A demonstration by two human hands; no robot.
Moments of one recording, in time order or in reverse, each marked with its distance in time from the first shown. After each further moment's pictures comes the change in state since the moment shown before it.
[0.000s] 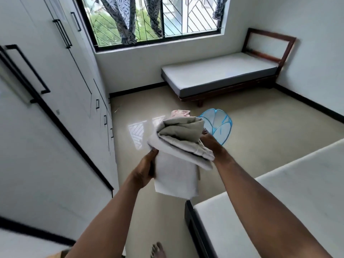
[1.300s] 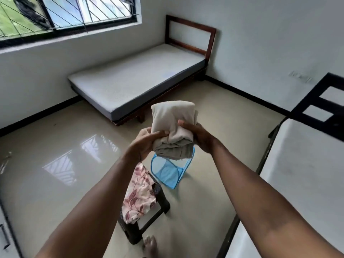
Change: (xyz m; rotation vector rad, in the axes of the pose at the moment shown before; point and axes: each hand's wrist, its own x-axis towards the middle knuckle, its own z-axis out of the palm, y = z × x) left_hand 0.648 0.291 0.150 0.148 -0.557 0.064; right_hand 0.466 -0.108 -0.319 -0.087 0.507 0.093
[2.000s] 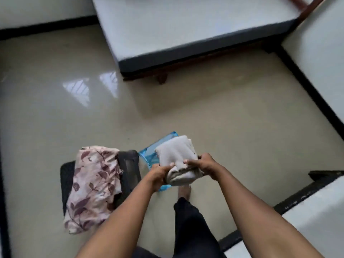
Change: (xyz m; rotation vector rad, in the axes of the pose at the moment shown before) left_hand 0.311 -0.224 0.031 -0.374 0.559 -0.678; right_hand 0.337 0.181 -0.183 -0.599 -0.260 0.686
